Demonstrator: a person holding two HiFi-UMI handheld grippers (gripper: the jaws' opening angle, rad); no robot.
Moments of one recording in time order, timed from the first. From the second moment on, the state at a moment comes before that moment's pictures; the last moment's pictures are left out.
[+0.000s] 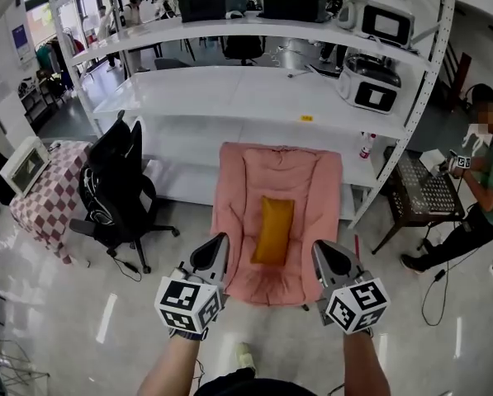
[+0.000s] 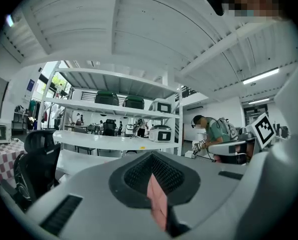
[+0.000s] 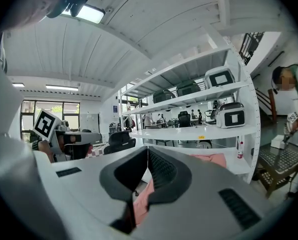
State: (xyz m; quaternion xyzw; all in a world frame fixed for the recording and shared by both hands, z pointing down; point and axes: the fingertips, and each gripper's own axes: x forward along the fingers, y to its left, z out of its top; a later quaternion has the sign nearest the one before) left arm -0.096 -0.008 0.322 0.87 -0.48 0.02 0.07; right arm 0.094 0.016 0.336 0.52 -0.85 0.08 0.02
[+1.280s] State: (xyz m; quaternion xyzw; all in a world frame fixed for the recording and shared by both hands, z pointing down) left arm -0.074 -0.246 0.445 0.85 -0.51 0.04 0.13; right arm 0.070 -0.252 0.500 0.44 -0.87 0.10 0.19
